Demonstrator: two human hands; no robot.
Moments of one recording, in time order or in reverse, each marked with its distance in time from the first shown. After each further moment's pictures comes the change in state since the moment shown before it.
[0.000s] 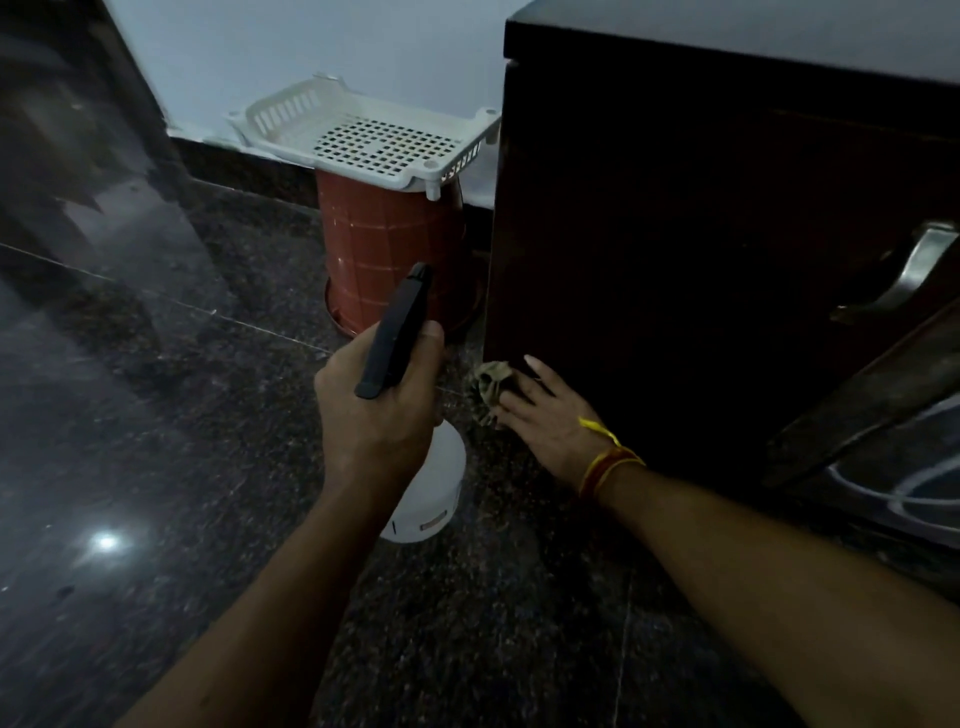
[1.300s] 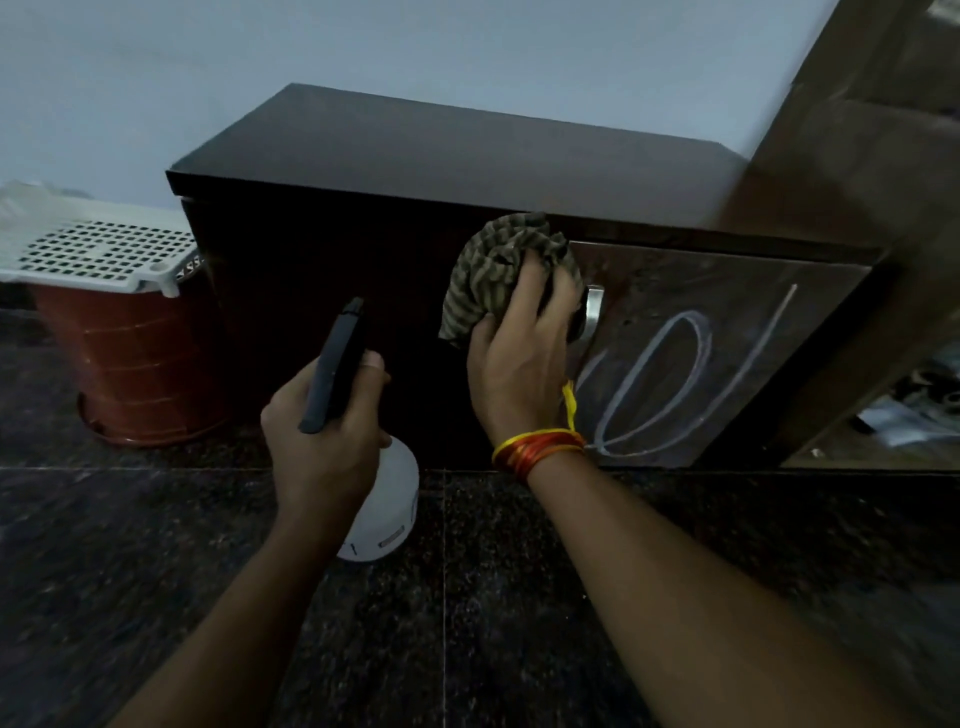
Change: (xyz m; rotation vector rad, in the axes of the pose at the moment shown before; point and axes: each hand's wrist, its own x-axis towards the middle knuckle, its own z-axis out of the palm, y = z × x) left_hand -0.049 0.087 0.098 -0.219 -0.240 0.081; right_hand -0.162 0.117 -0.069 0.798 0.907 1.353
